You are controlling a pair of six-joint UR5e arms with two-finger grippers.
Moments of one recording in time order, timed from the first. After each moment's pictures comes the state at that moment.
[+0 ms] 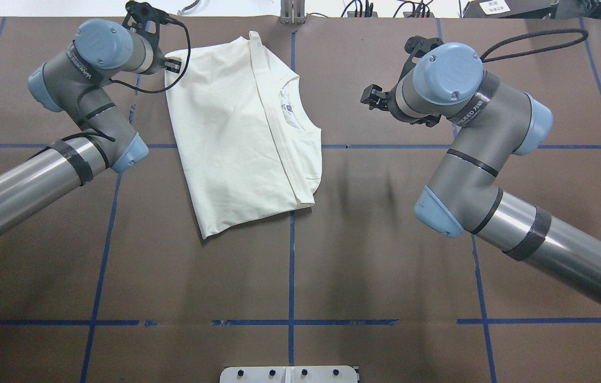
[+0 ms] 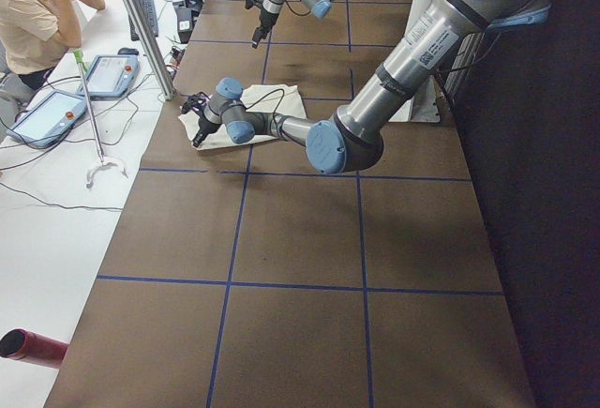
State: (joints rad) left arm -0.88 -2.36 -0.90 -2.40 -1.64 -0.67; right arm 0.73 -0.99 1.60 -1.35 1.69 1.42
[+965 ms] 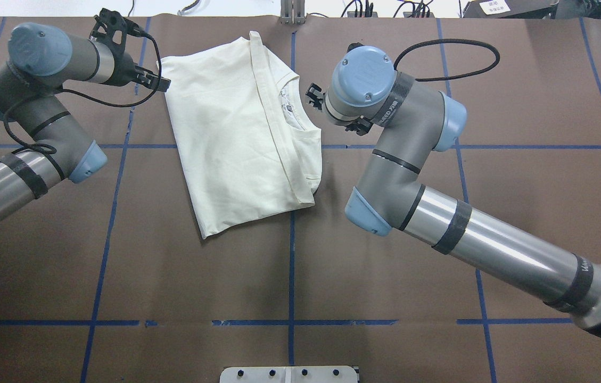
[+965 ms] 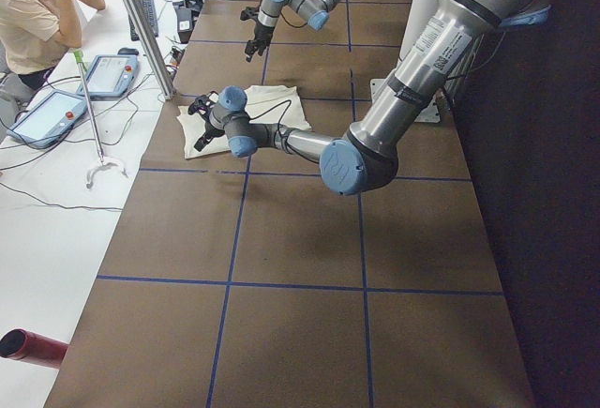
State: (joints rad) left arm -0.92 -2.18 -1.09 -2.54 -1.86 -0.57; right arm 0.64 -0.76 1.38 -1.32 1.68 1.67
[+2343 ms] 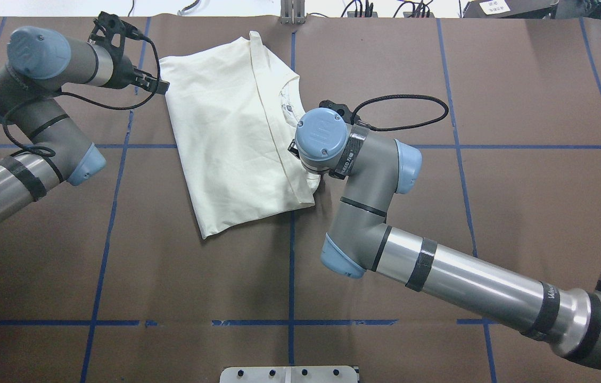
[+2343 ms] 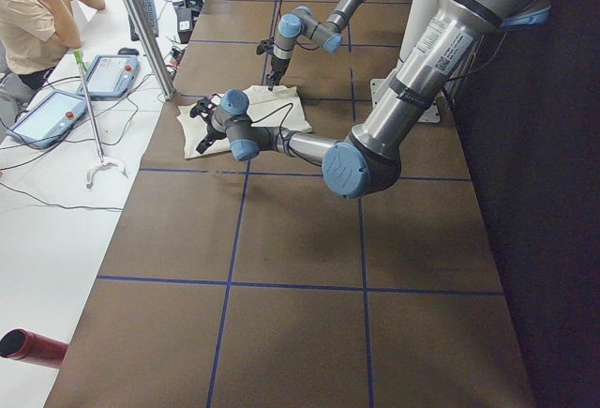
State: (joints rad) left arm -0.92 -2.18 -1.09 -2.54 -1.86 -0.58; right arm 0.53 -0.74 1.30 -1.36 1.65 1.71
